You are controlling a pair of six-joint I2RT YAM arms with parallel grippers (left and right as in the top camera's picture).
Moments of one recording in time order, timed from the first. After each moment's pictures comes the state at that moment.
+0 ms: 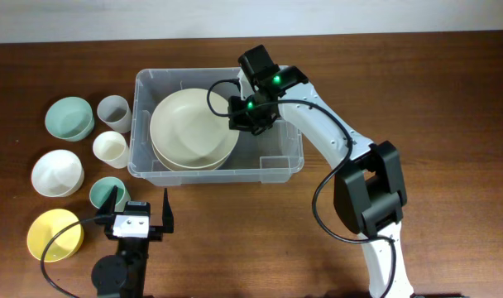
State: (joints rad) left arm 0.07 0.01 0.01 -0.07 0.09 0.18; right arm 0.50 2.27 1.99 -0.91 -0.43 0.47
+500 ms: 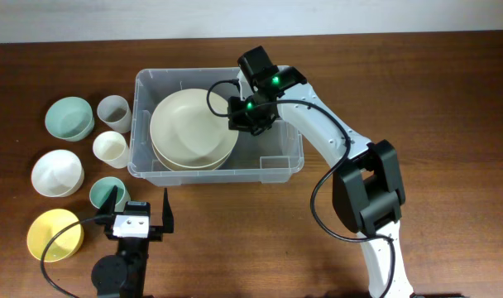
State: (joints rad) left arm 0.07 0.01 0.01 -0.07 0.09 0.18; right arm 0.50 2.28 1.99 -0.90 -0.43 0.47
